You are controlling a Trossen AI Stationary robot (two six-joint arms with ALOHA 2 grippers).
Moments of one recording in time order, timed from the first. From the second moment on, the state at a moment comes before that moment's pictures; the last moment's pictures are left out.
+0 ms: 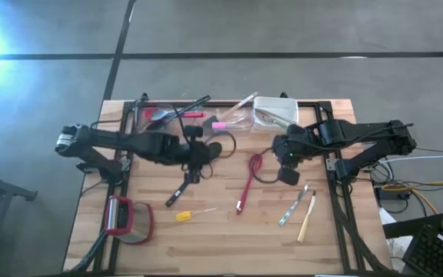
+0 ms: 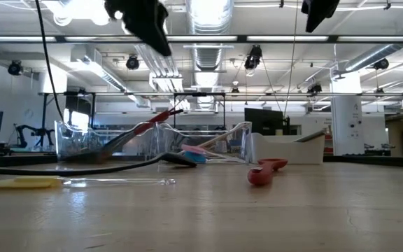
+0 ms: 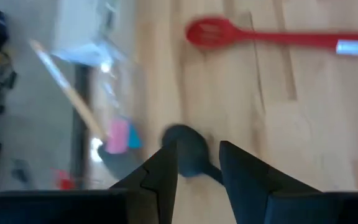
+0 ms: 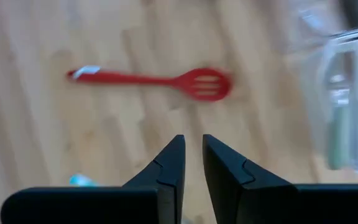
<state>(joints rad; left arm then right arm) -0.09 1.45 1.36 -0.84 -0.40 0.19 0.13 1.37 1.50 -1.33 0.18 0.39</state>
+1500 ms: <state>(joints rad) -0.09 1.37 1.00 -0.41 -0.31 0.11 0.67 1.56 0.92 -0.90 0.09 0.36</state>
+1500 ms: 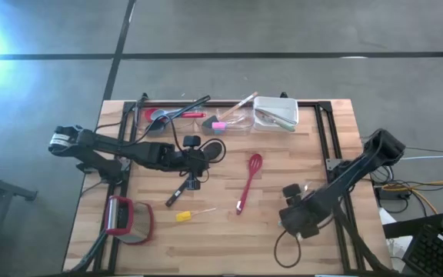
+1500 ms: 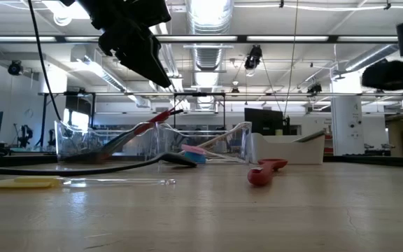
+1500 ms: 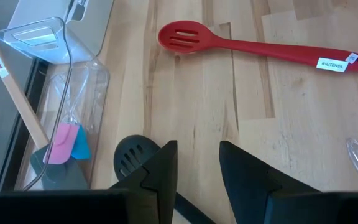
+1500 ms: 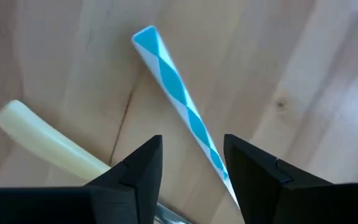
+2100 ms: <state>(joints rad) -0.09 1.37 0.99 -0.41 -0.31 0.11 0.67 1.85 1.07 -0.90 0.07 0.22</state>
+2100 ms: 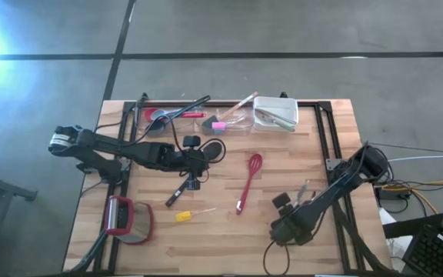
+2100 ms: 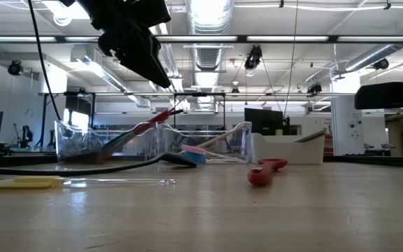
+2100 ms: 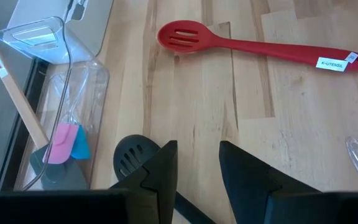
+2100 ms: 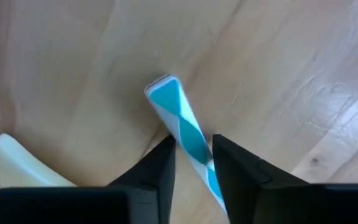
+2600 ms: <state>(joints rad) -0.09 1.37 0.99 -0.42 -0.31 0.11 0.66 1.83 1.11 -0.90 0.08 0.24</state>
